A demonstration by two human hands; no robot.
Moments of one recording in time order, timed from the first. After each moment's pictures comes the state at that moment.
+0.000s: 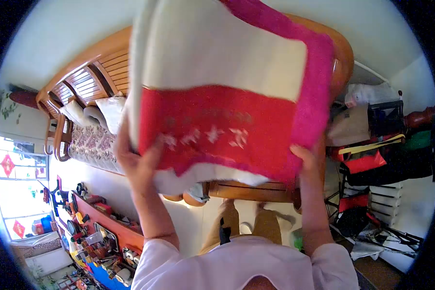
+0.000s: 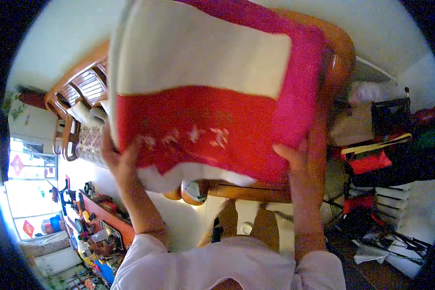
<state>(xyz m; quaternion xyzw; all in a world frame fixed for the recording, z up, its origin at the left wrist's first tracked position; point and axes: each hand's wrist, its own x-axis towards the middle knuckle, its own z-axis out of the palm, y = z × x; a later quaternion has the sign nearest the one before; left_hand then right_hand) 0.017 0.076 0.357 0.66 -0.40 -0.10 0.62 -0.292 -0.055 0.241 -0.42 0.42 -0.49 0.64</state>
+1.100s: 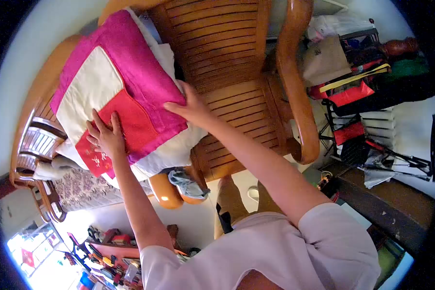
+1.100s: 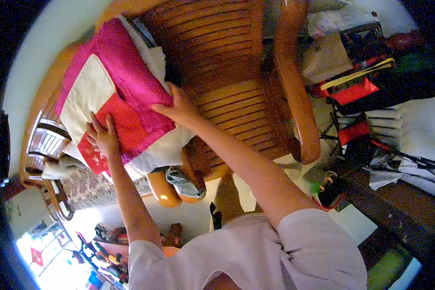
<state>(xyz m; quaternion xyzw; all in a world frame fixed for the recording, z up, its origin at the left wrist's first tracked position) 0.160 -0.039 0.166 0.90 -0.40 0.09 0.17 -0.074 -0.107 0.122 -0.61 0.47 -0.36 0.52</state>
